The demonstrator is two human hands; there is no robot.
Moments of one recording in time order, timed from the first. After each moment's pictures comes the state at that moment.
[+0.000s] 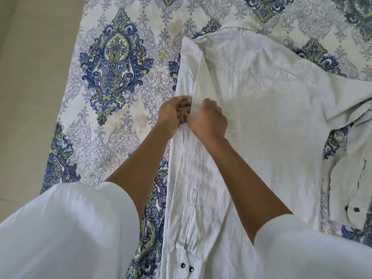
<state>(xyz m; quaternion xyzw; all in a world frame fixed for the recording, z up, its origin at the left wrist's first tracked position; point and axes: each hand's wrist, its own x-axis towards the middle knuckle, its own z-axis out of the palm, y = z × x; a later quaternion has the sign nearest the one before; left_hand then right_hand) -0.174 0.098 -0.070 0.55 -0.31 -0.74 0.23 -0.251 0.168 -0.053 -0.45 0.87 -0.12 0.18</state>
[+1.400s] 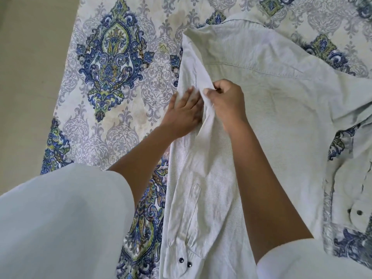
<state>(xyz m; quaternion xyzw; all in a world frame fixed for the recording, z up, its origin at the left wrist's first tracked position) -0.173 0.103 -0.093 0.32 -0.93 -0.14 -0.13 -0.288 0.155 -0.024 -0.28 0.78 -0.43 0.36</state>
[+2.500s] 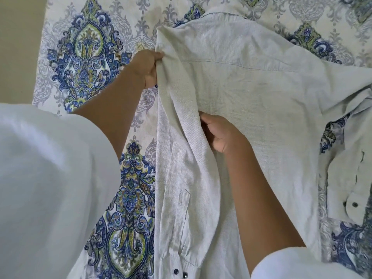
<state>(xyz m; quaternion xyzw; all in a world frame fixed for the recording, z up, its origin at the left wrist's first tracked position) -0.216 -0.014 -0.062 0.56 -0.37 -0.72 0.15 -0.301 0.196 -0.059 0.01 0.62 -0.41 0.67</state>
